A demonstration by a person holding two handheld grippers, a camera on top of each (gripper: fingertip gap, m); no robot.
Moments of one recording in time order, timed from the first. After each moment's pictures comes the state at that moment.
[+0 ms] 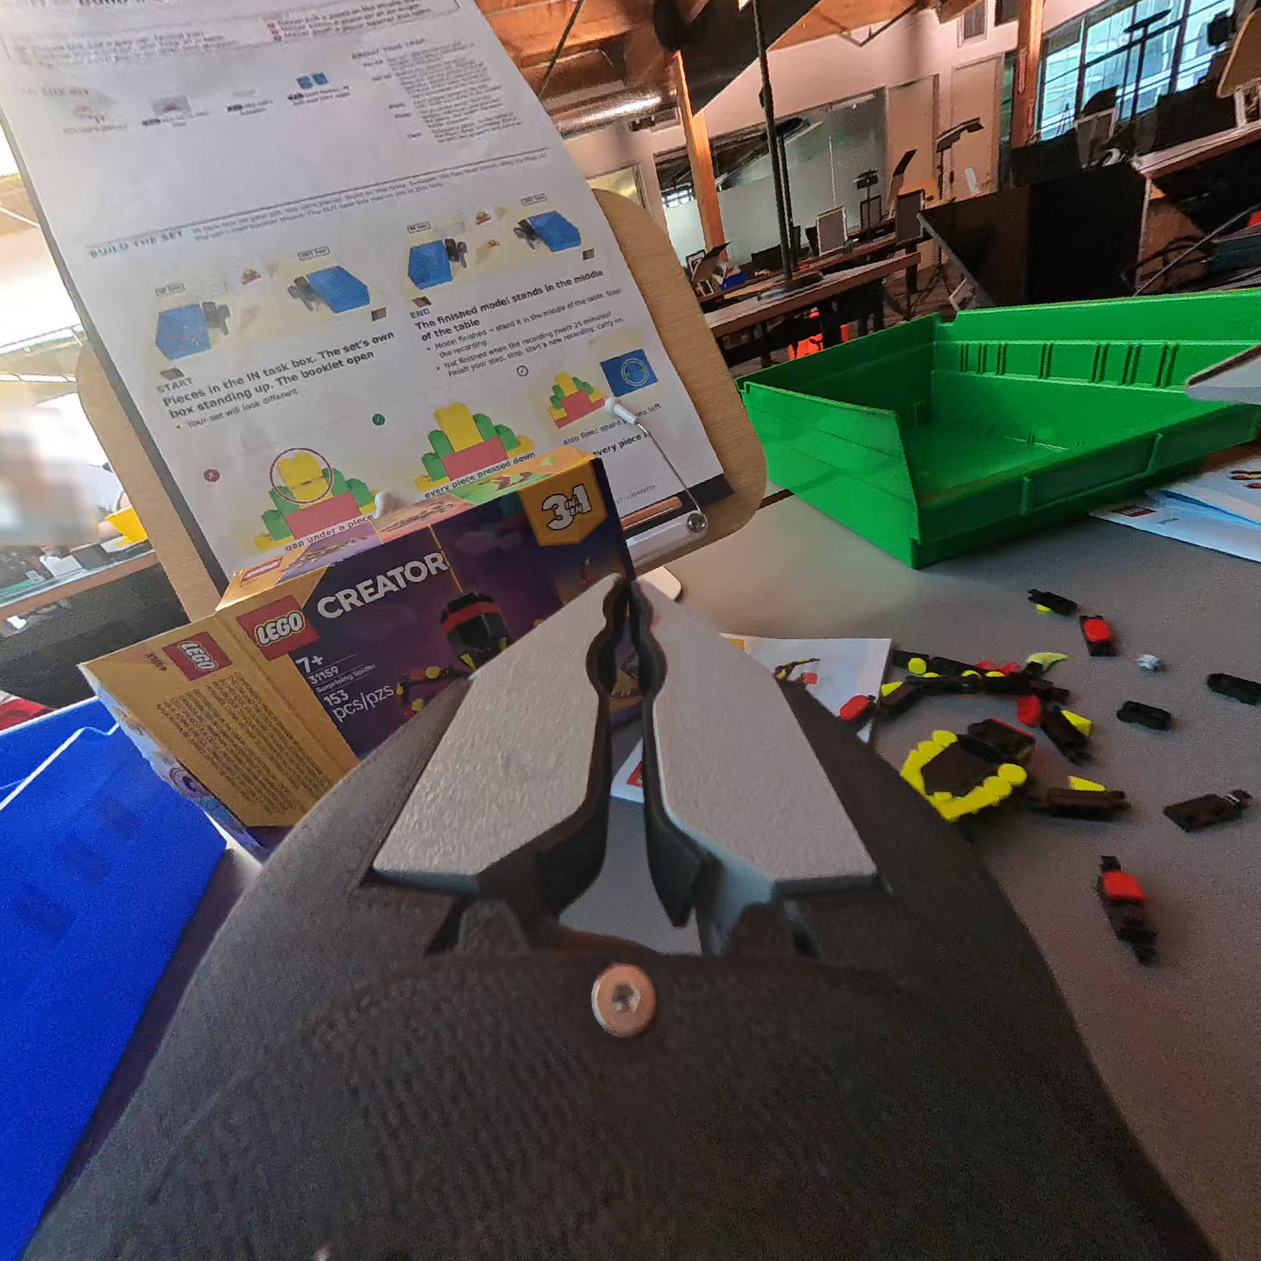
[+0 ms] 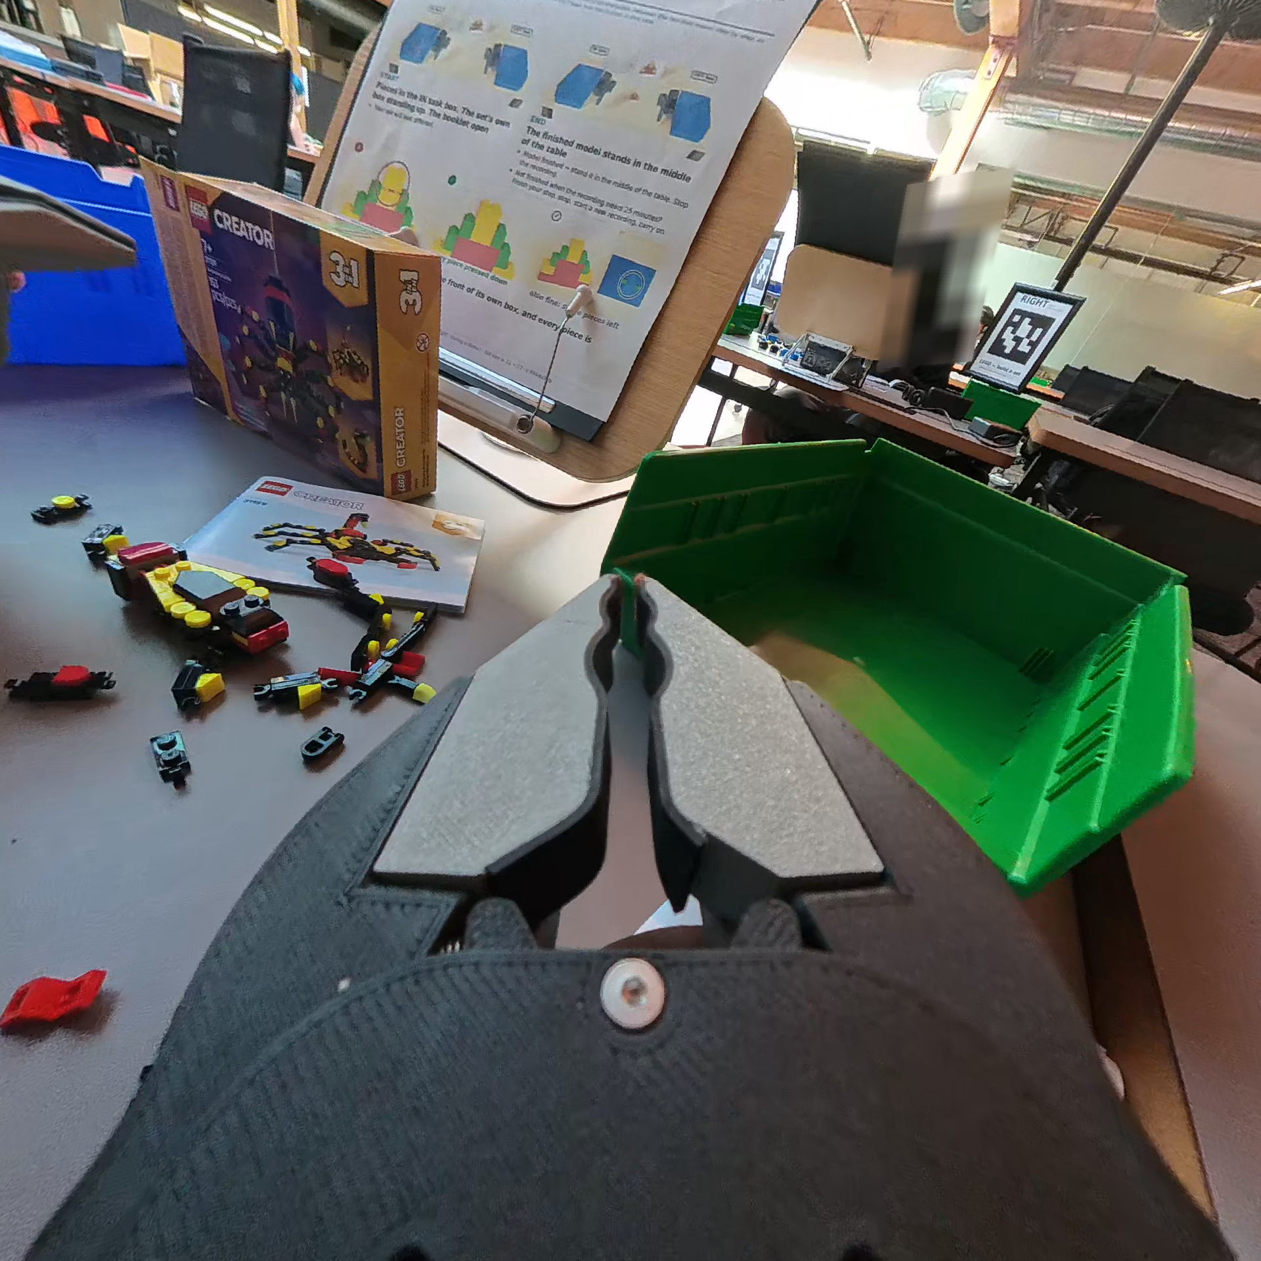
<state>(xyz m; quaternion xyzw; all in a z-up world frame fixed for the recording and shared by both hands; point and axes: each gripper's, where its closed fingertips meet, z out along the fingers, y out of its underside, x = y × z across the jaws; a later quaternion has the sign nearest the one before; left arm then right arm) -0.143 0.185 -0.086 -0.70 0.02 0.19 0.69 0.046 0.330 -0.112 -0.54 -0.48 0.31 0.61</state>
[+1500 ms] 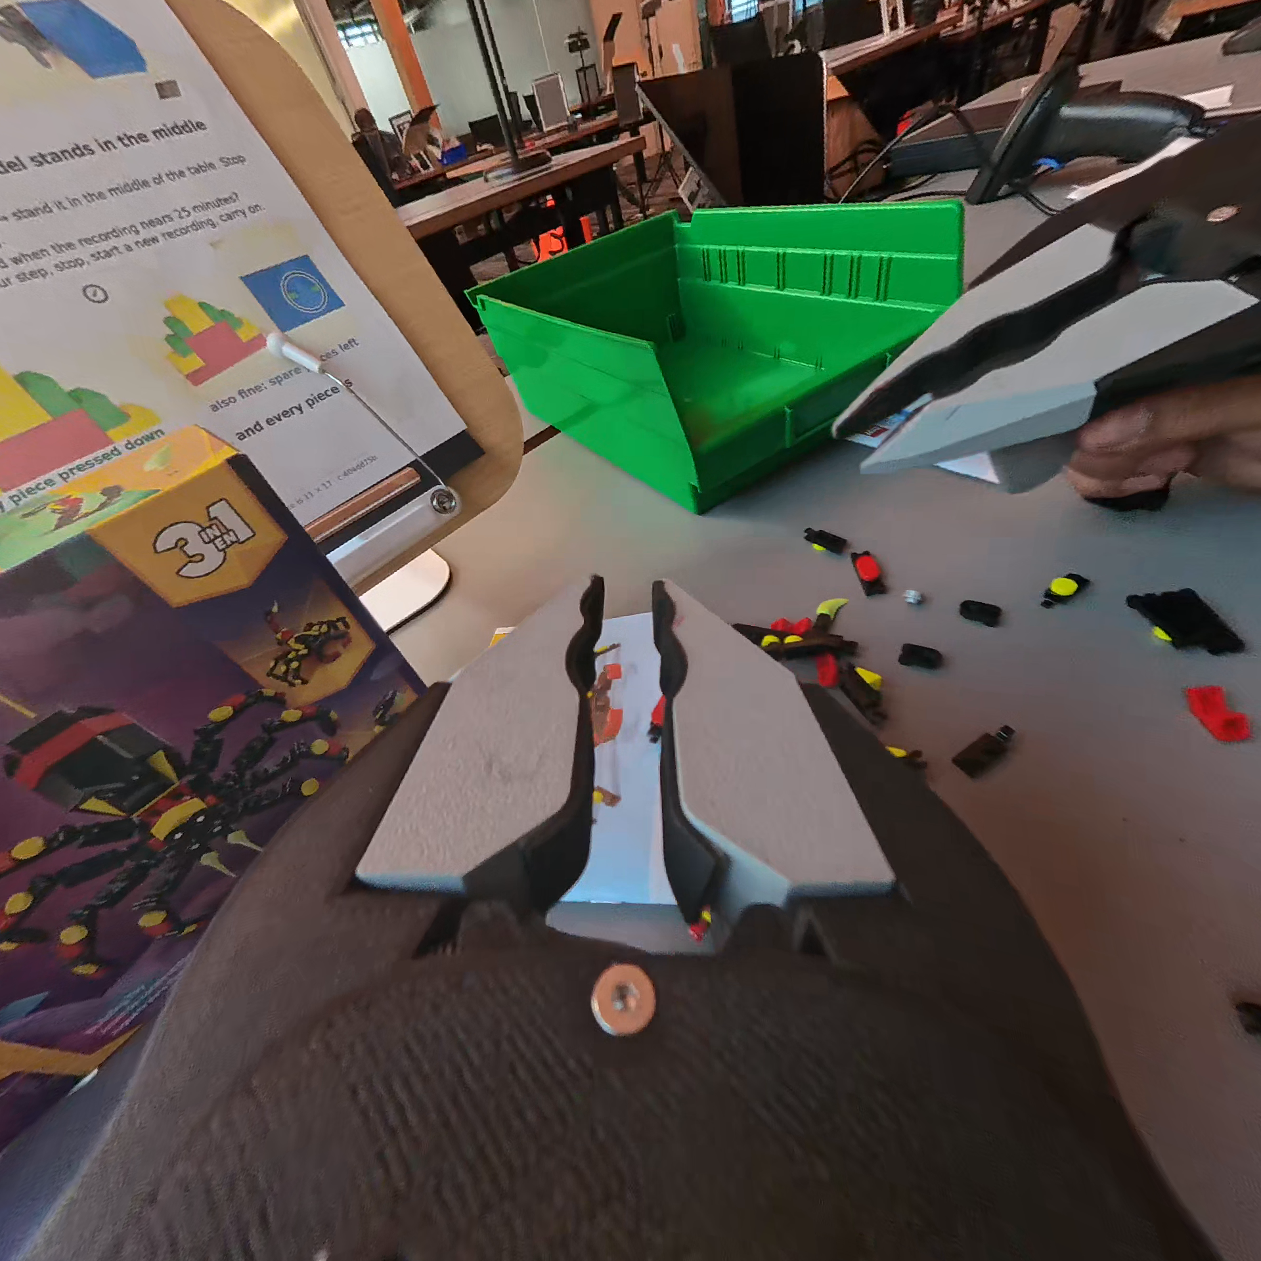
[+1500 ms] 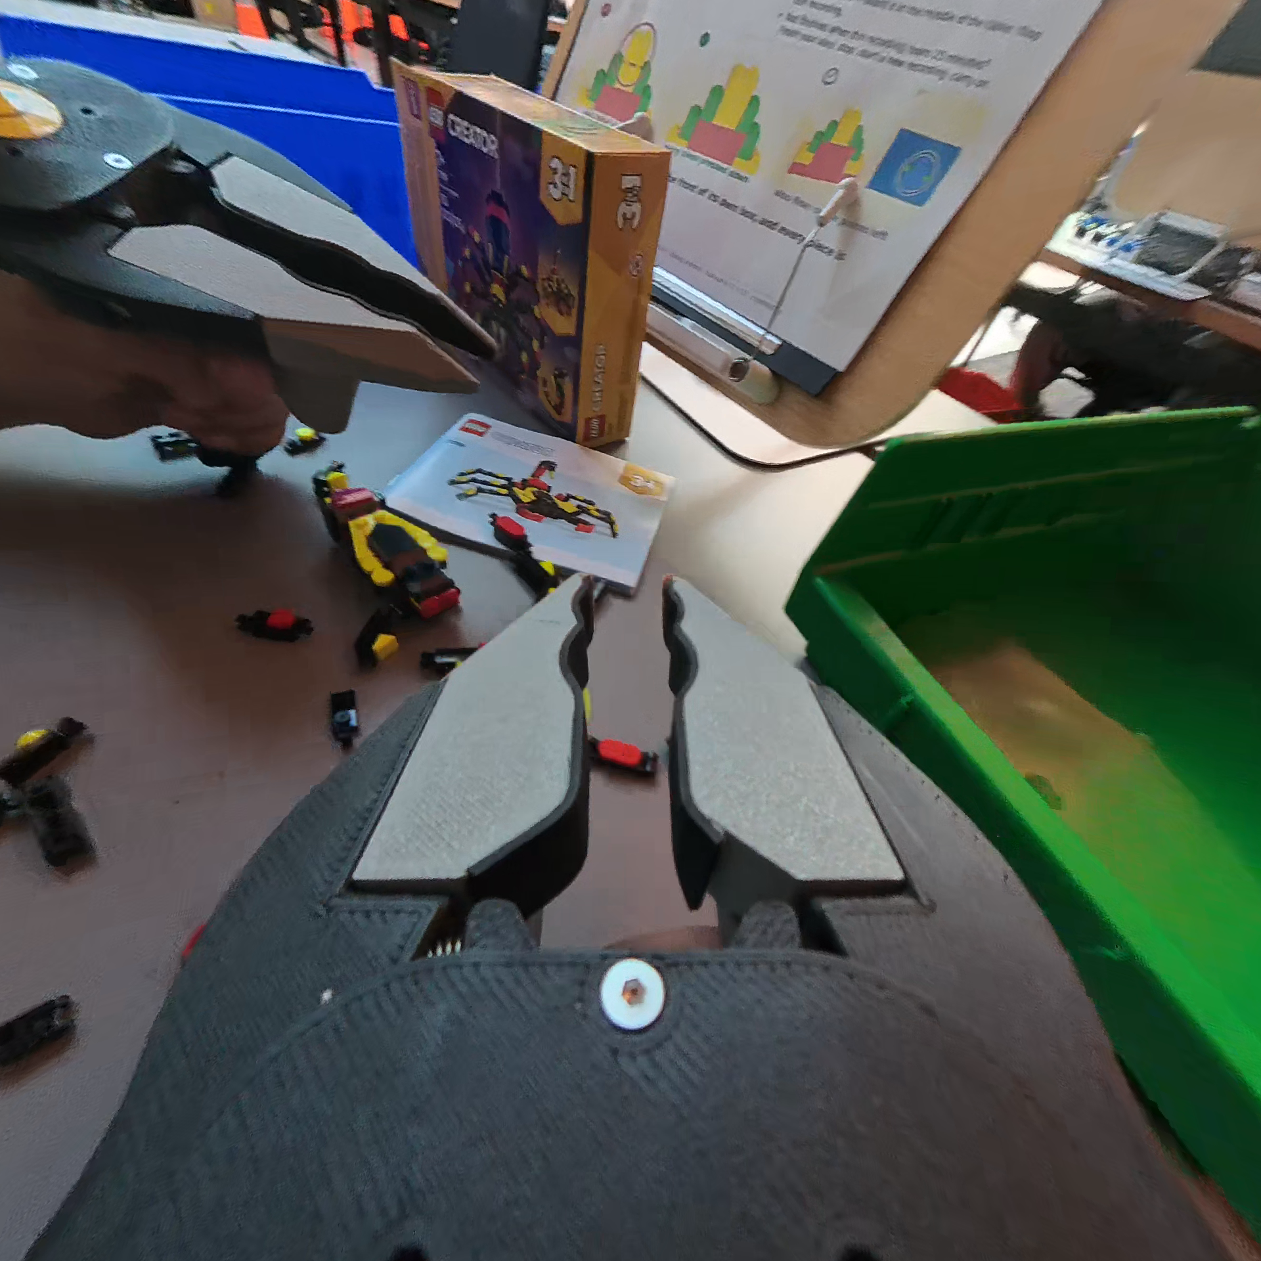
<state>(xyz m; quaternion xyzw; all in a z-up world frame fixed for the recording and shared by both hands) -0.082 0.240 -0.124 -0.77 0.13 0.04 0.63 0.000 0.291 -0.138 -0.53 -0.60 0.38 0.47</state>
